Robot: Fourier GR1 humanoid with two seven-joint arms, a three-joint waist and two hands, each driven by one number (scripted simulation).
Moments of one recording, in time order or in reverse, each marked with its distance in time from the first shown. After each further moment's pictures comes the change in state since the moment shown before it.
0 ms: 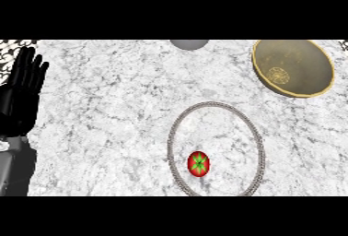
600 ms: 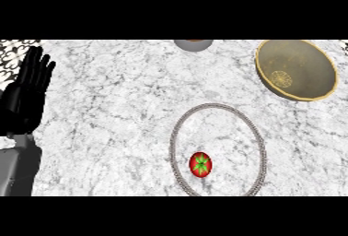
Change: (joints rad) left arm -0.017 -0.007 -0.018 0.023 -0.009 -0.006 0.002; right arm -0.189 -0.037 -0.023 0.098 -0.124 0.146 -0.023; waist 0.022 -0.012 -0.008
